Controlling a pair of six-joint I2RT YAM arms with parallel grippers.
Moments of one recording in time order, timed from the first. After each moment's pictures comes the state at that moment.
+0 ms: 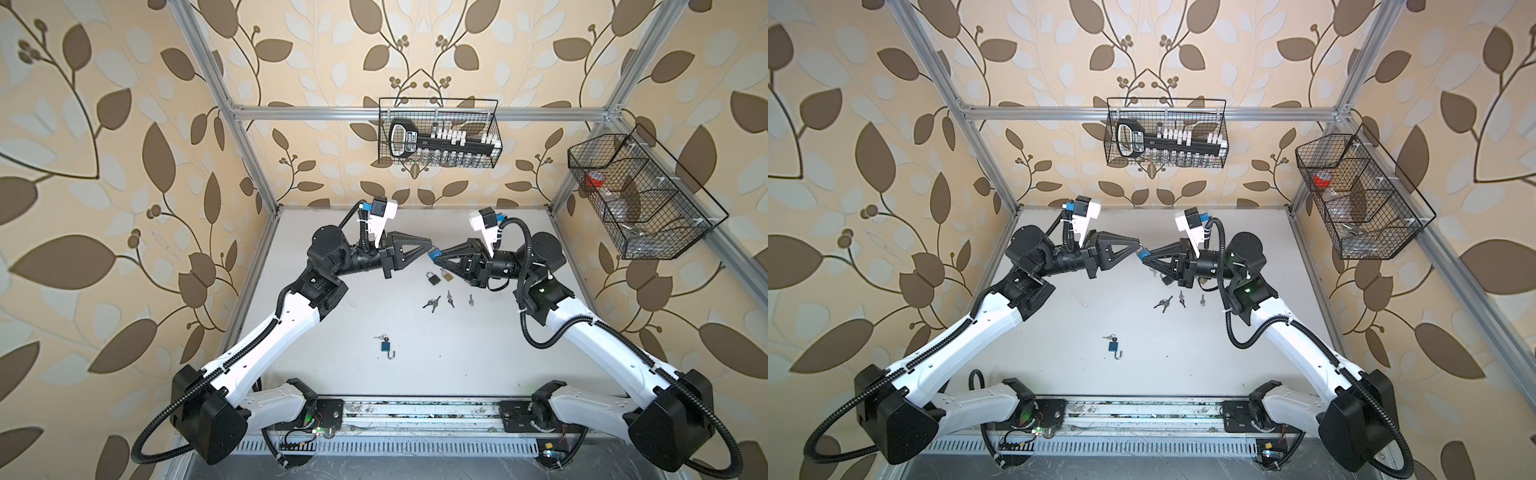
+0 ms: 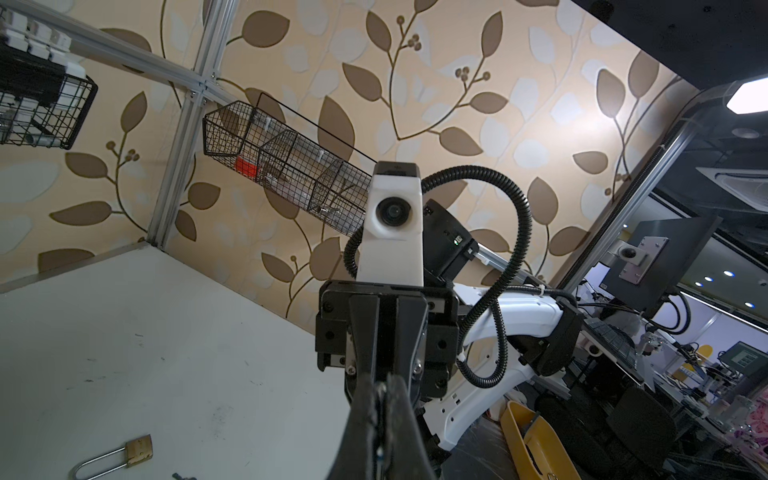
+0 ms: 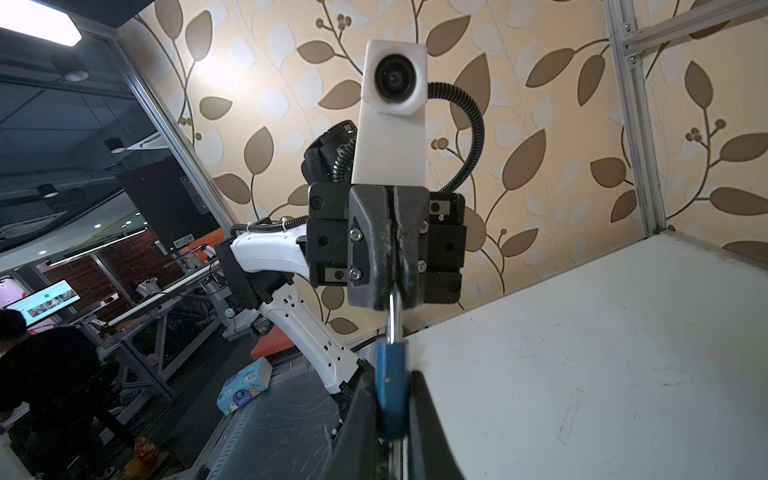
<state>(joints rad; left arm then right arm) -0.56 1.18 1.04 0.38 0.86 -0.66 0.46 1.18 0.94 0.51 -1.00 0.63</state>
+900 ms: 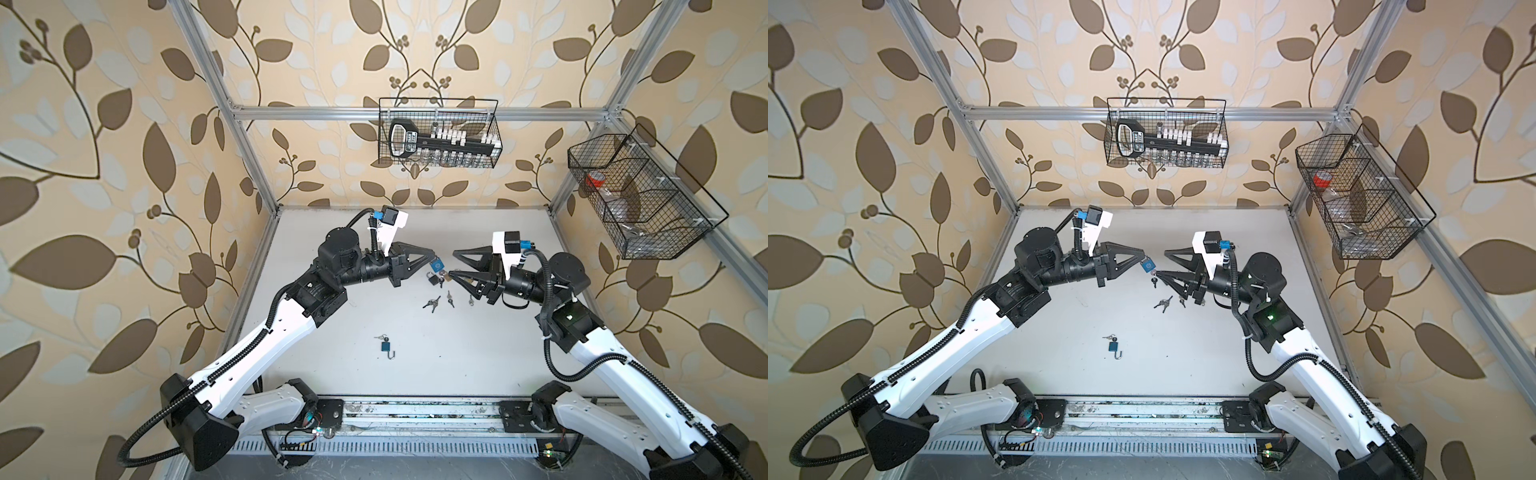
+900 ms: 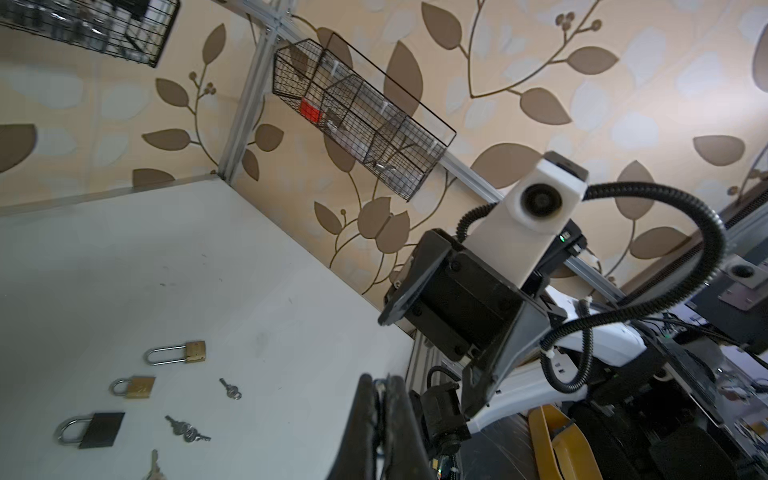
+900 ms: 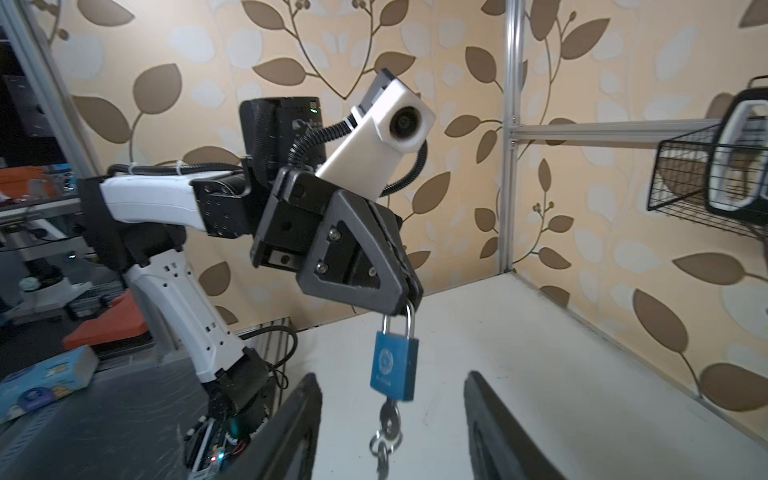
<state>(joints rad) -0.63 1.13 1.13 -0.05 0.58 -0.53 0.45 0.92 0.80 0.25 -0.70 0.16</state>
